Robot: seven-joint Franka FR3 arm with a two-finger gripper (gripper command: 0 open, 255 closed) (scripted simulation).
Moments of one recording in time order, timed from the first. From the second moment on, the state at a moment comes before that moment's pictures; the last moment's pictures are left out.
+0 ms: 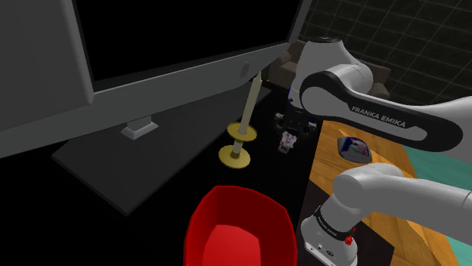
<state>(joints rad) -0.33 -1.03 0.54 -2.65 0.24 1.69 1.03</state>
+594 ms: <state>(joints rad) -0.35 -1.02 0.50 -2.55 0.20 1.60 1.02</state>
